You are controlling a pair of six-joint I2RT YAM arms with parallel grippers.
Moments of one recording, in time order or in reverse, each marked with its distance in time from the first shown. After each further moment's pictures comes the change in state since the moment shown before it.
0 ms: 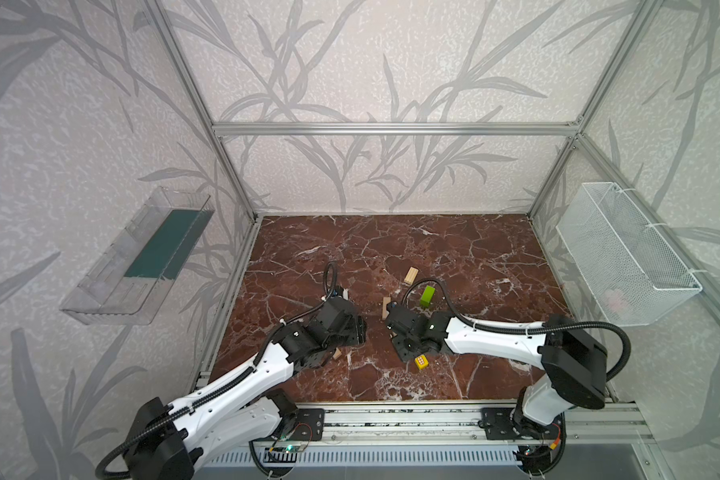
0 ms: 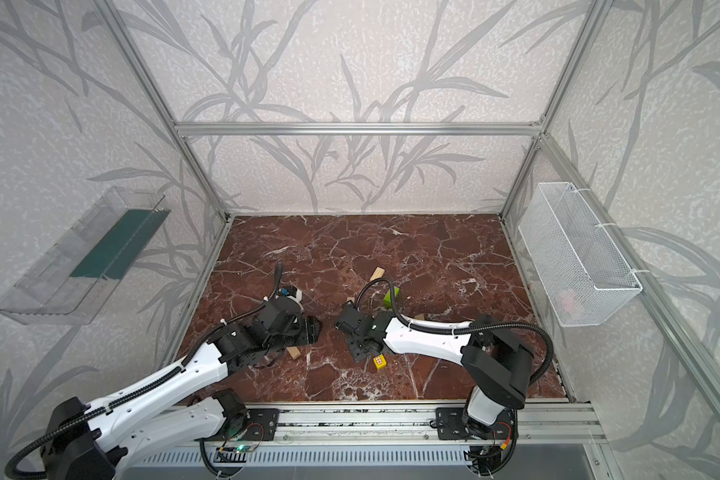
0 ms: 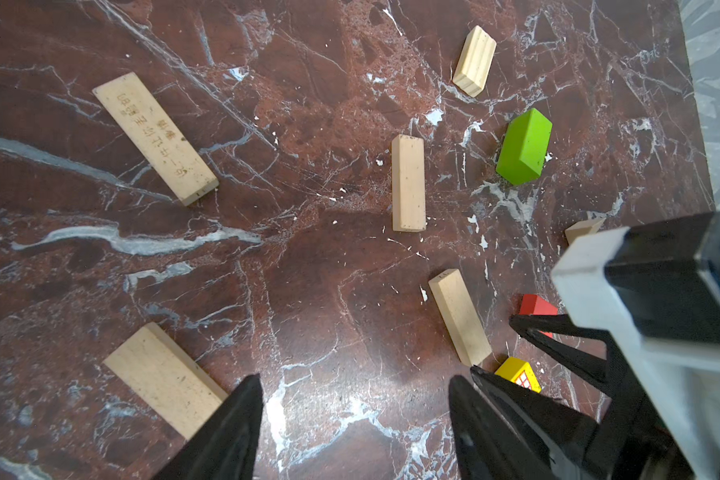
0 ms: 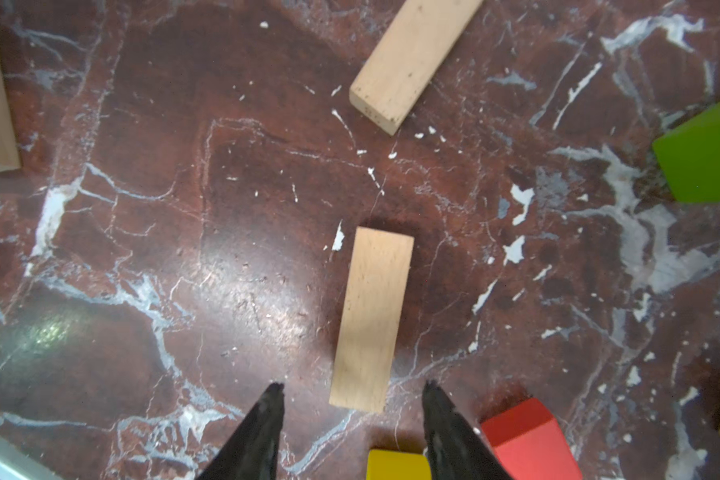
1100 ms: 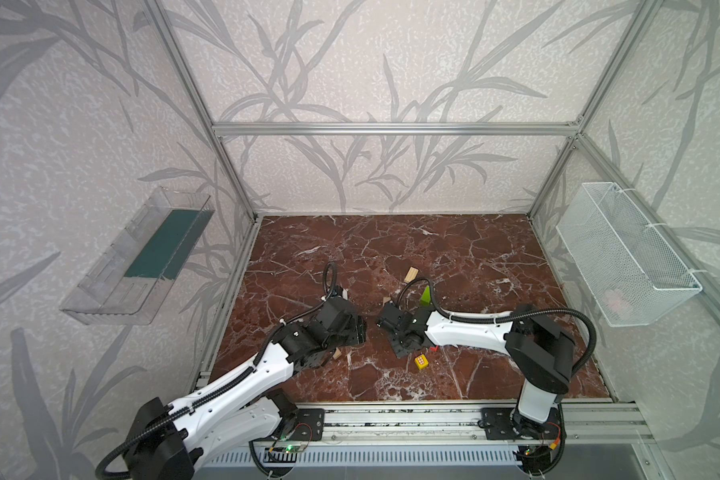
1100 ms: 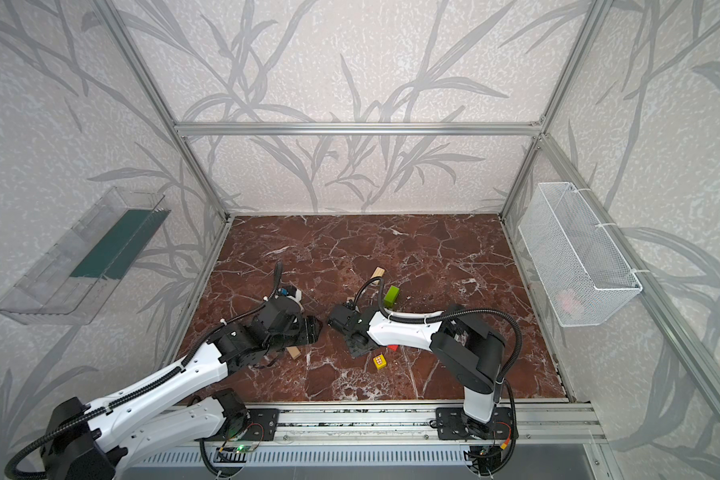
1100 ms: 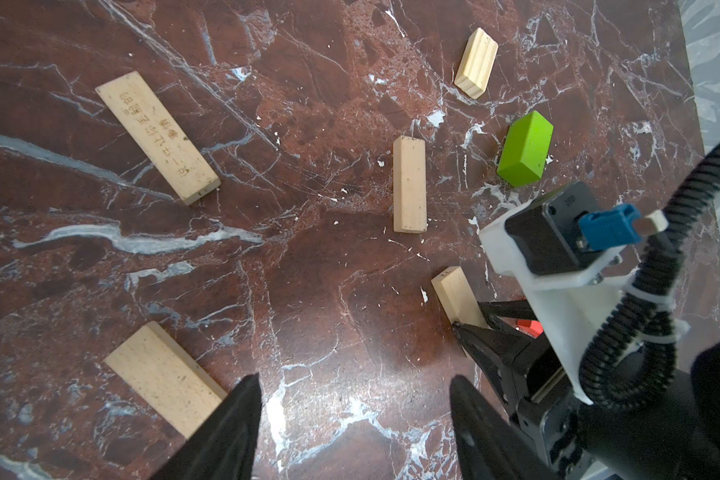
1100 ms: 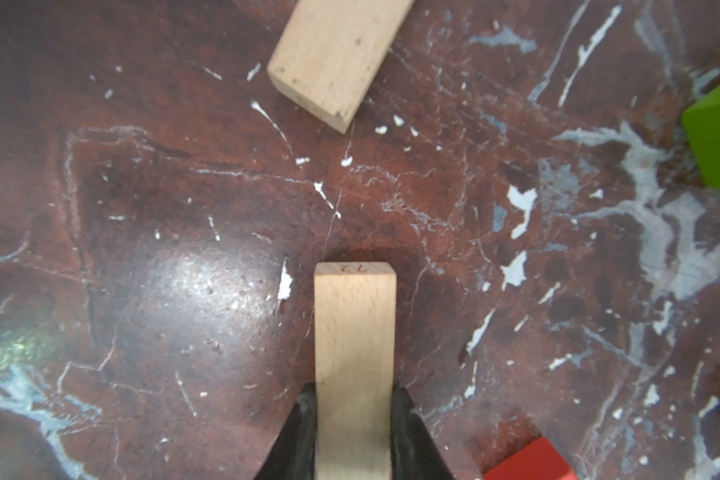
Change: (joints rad) left arm 0.009 0.000 0.000 -0.001 -0.002 -0.005; right arm -0.027 0.159 0.093 -0.058 0.039 0.060
